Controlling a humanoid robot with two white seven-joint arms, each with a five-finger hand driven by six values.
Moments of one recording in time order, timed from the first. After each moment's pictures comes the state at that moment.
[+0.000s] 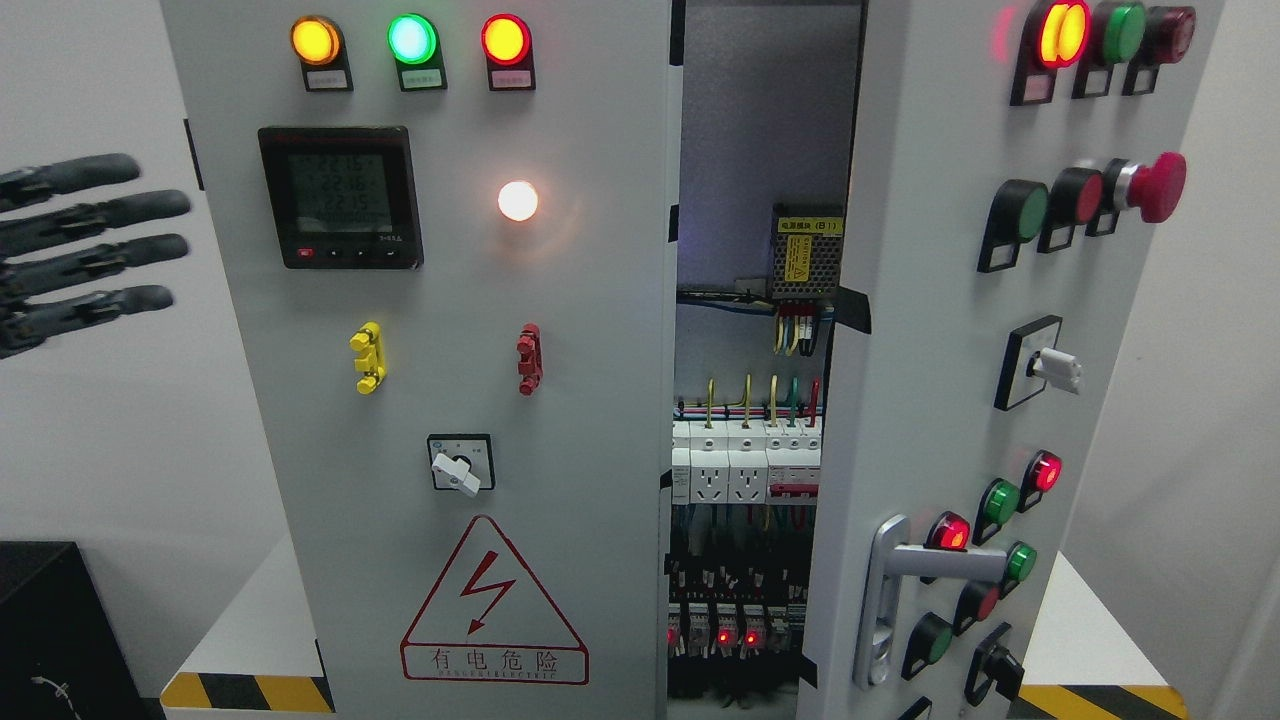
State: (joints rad) left arm -1.45 1.17 -0.96 -1.44 1.60 0.32 -0.82; right arm 0.10 0.12 0.00 -0.11 0.00 0.06 0.06
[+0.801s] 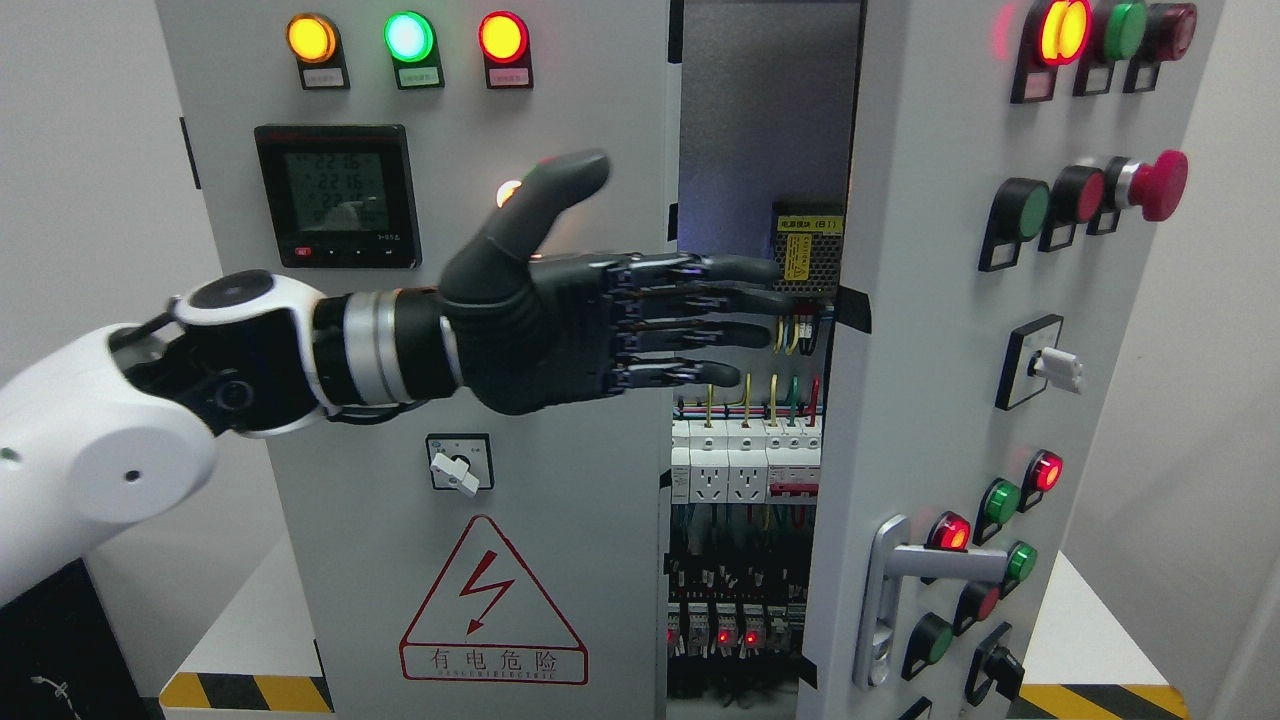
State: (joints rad) left arm -1.61 0.59 -1.16 -1.50 1.52 0.26 -0.58; right arm 0.10 0.12 0.00 -0.11 0.00 0.06 0.06
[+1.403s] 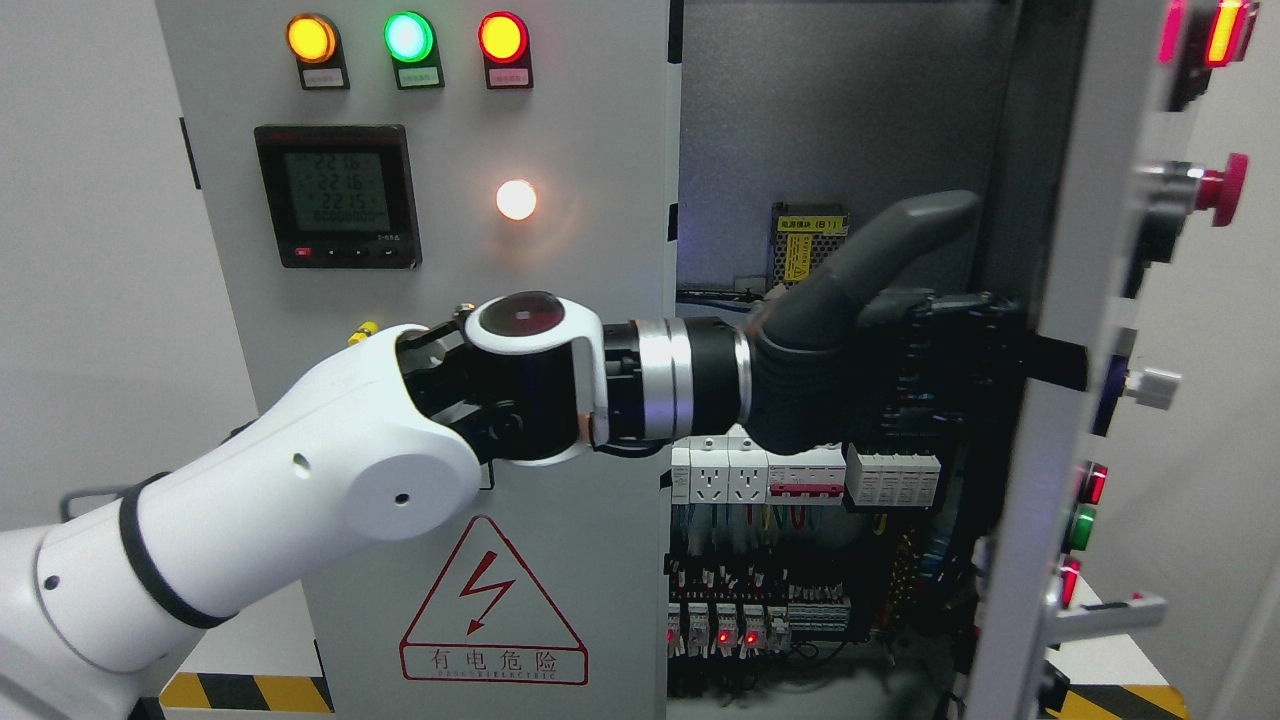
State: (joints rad) left arm -1.64 0.27 -1.16 -1.50 1.46 0.28 -0.28; right arm 0.10 0.12 0.00 -0.11 0.00 0.06 0.06
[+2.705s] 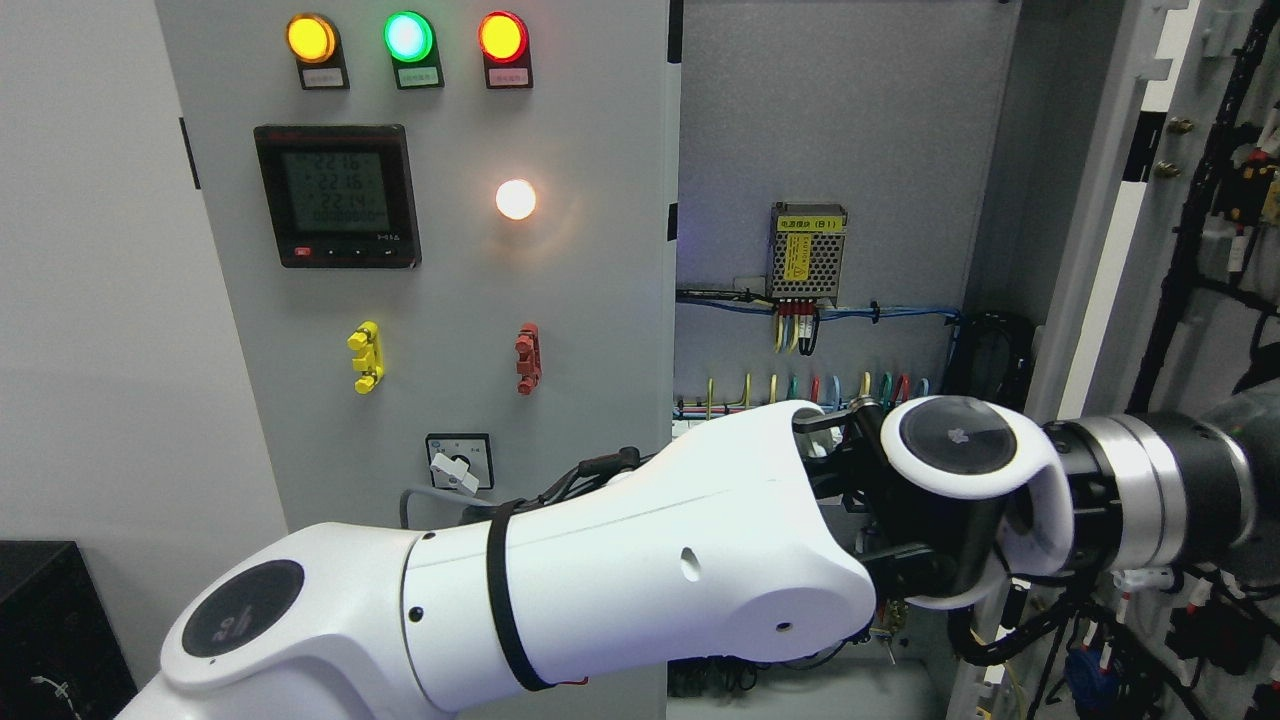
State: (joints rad) left arm -1.69 -0.14 -1.23 -1.35 1.40 0.14 -0.07; right arm 0.10 0.12 0.00 -0.11 0.00 0.06 0.06
